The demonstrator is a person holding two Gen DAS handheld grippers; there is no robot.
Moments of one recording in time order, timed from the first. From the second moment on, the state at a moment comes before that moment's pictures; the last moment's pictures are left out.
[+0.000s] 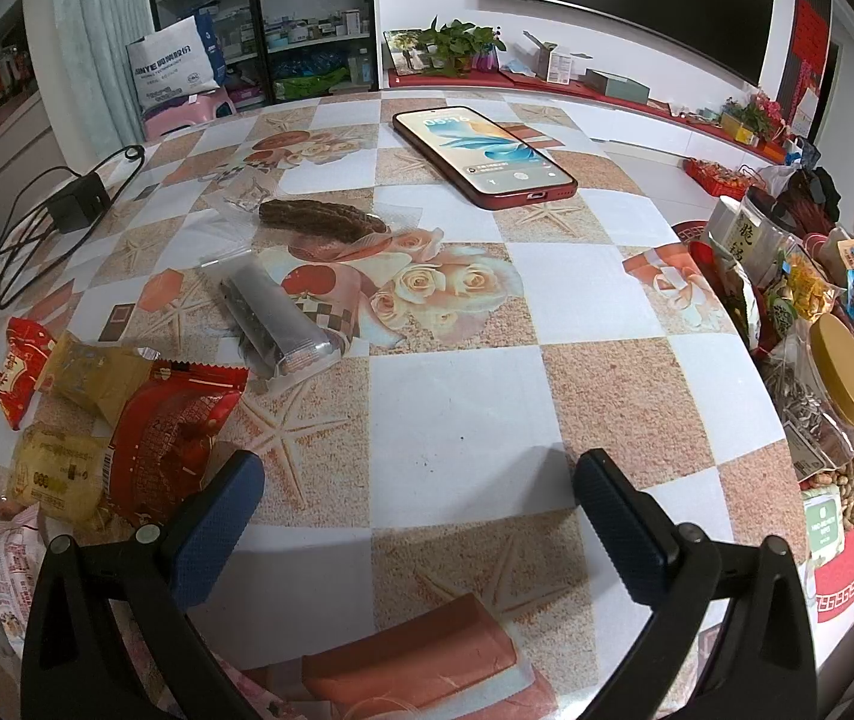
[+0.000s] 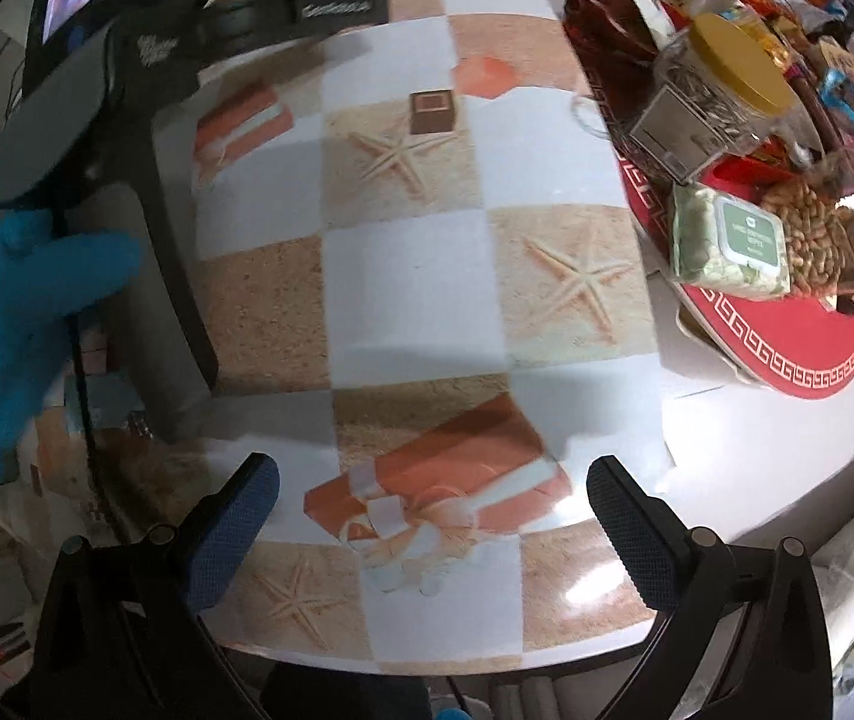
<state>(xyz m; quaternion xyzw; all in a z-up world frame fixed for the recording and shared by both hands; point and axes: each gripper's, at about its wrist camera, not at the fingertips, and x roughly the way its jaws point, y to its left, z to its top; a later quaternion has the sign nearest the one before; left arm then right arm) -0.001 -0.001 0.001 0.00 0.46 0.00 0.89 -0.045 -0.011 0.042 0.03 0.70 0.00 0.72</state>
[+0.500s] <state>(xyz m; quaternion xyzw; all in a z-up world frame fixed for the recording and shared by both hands) 0.019 -0.003 0.006 0.05 0.59 -0.07 0.81 -0.058 -0.025 0.048 0.05 0.69 -0.05 0.72</state>
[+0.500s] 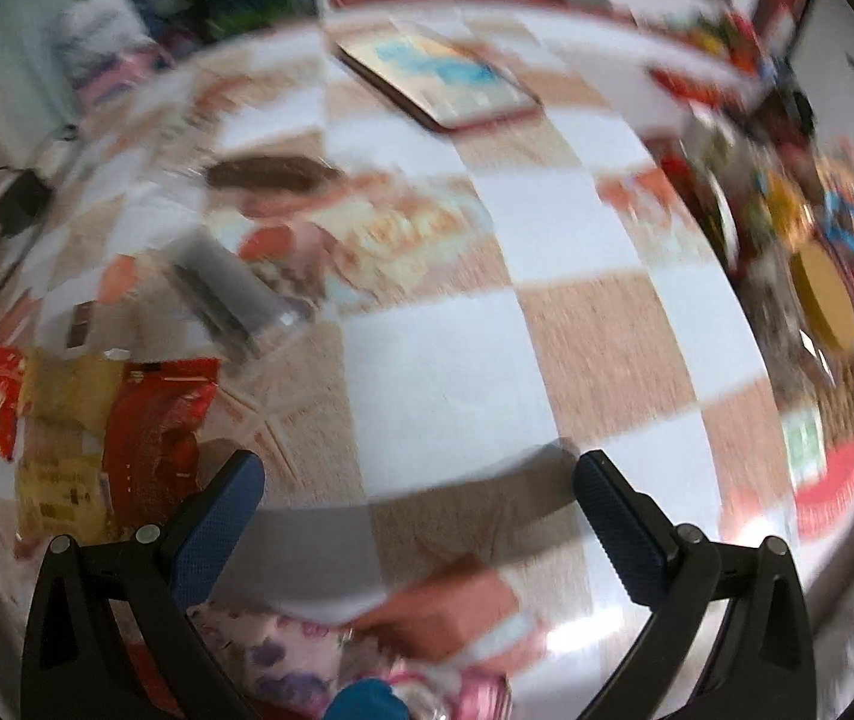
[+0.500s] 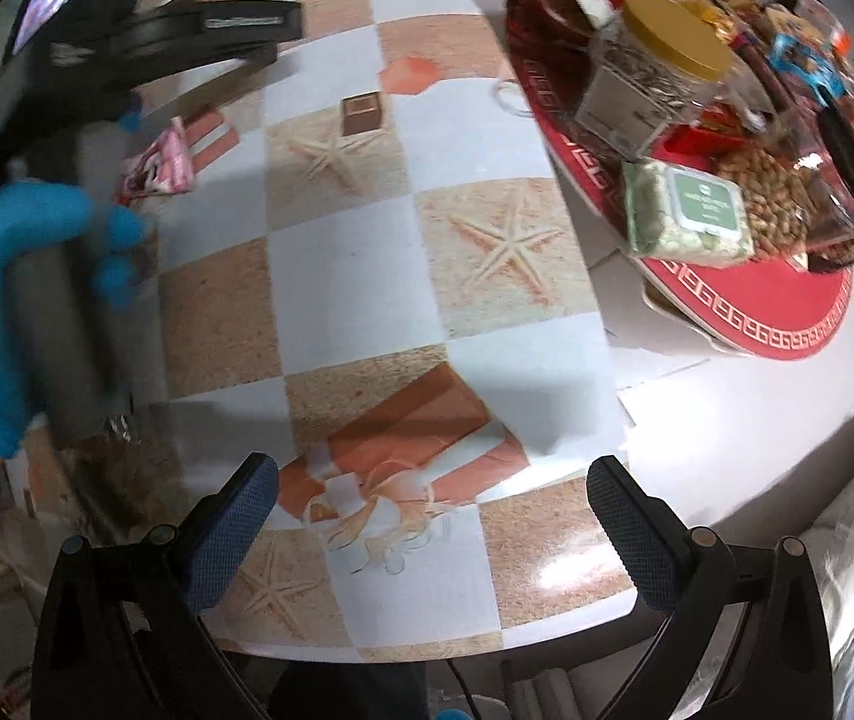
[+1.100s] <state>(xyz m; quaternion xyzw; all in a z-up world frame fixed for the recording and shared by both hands) -0.043 0.187 0.060 -0.02 0.64 0.03 0.77 -0.049 0.090 0.060 0.08 0.70 0.00 0.71</state>
